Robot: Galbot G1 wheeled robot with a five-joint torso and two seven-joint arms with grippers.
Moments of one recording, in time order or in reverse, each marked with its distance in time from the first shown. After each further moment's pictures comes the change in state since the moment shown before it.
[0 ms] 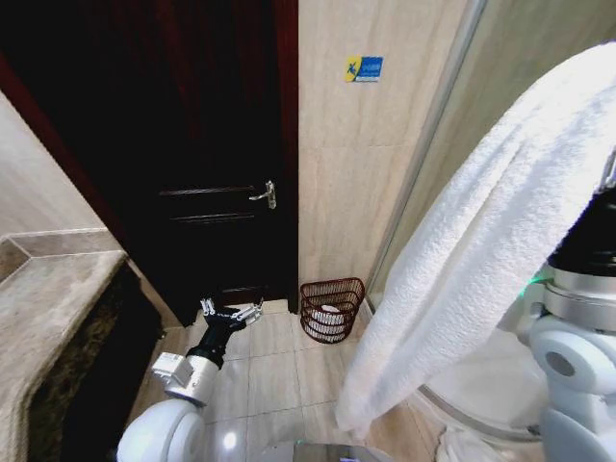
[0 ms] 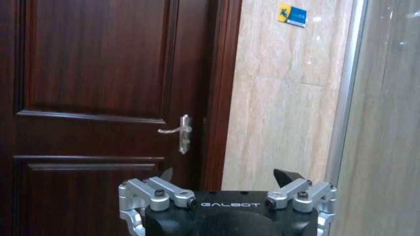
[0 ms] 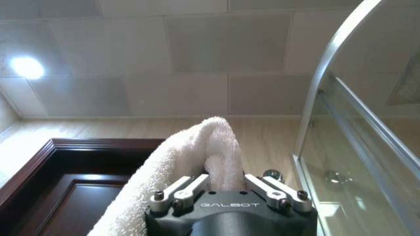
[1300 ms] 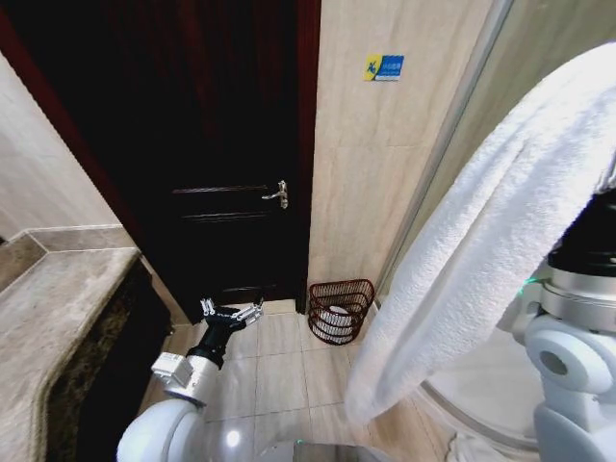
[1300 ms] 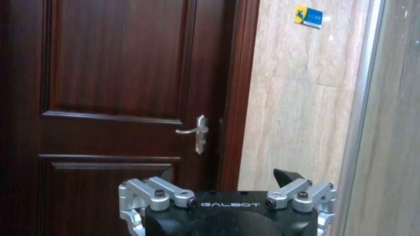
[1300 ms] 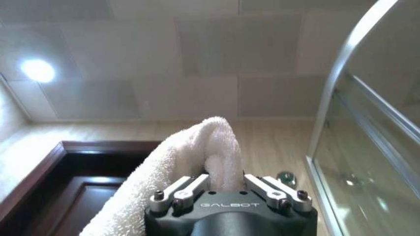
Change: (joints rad) left arm 0.000 0.000 0.000 0.000 0.000 0.000 0.000; right arm 0.020 -0.007 -0.010 -0.001 -0.022 0.012 0.007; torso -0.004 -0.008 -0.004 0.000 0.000
